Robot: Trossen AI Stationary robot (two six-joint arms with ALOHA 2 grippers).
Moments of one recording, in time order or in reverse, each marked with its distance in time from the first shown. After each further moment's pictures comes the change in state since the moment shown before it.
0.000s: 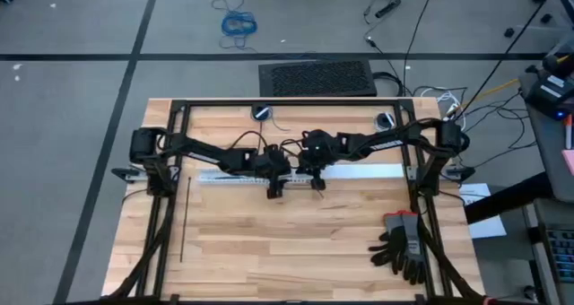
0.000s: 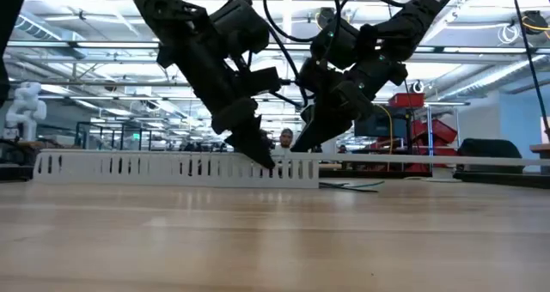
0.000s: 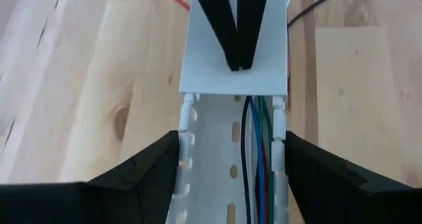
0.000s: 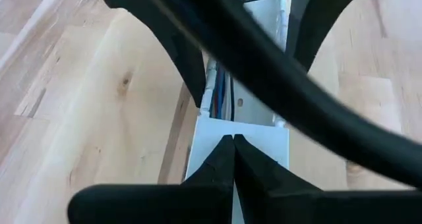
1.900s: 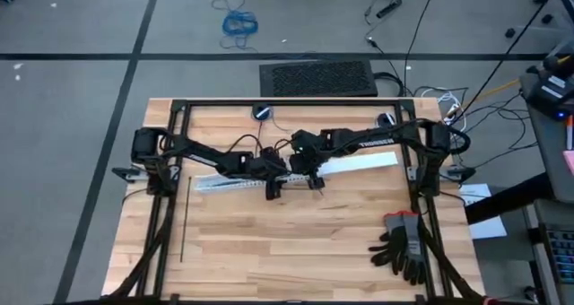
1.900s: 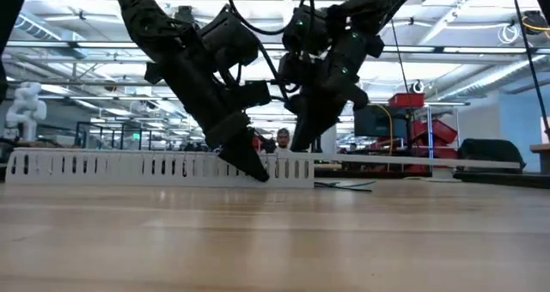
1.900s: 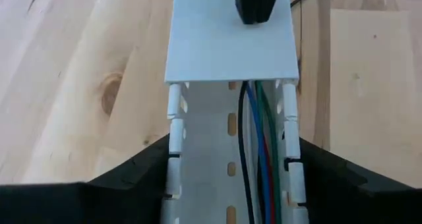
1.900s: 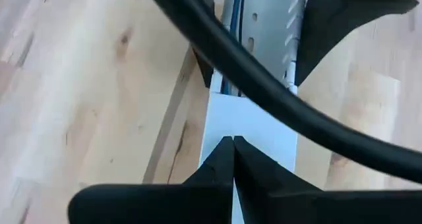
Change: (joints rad) left arm 0.003 0.061 -0.096 0.154 -0.001 -0.073; right arm 0.051 0.061 0.312 -0.413 0.092 -0.154
